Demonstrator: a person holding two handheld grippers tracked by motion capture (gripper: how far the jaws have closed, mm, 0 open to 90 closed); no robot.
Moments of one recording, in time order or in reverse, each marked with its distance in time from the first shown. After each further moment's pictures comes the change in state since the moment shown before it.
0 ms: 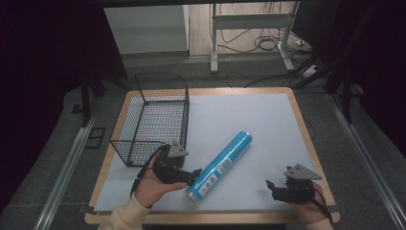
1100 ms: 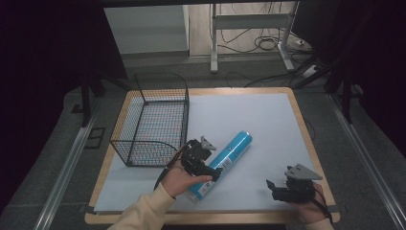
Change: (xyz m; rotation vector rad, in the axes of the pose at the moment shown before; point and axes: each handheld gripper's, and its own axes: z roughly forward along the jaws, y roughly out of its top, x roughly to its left) left arm -0.024 0.038 0.058 0.133 -0.047 0.022; right arm 0.000 0.000 0.000 -0.009 -0.003 -0.002
